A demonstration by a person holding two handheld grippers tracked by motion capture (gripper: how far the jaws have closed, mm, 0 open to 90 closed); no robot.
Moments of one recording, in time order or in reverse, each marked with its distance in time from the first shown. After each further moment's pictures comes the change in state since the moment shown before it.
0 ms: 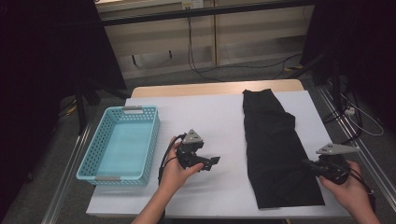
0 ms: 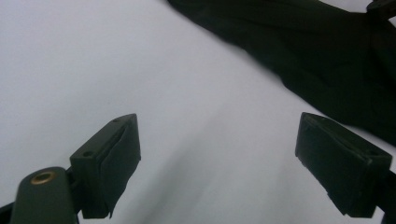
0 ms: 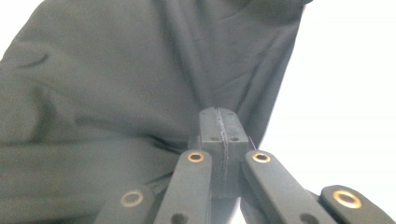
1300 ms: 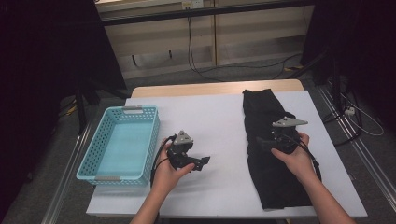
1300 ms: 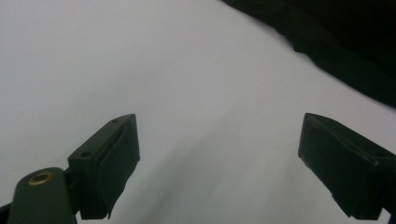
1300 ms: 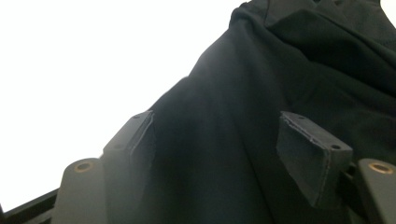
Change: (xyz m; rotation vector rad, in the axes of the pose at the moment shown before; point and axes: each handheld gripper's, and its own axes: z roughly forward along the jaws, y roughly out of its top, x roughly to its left) left arm 0.012 -0.013 -0.014 0.028 0.069 -0.027; right arm 0.046 0.091 0.090 -0.147 0.028 0.022
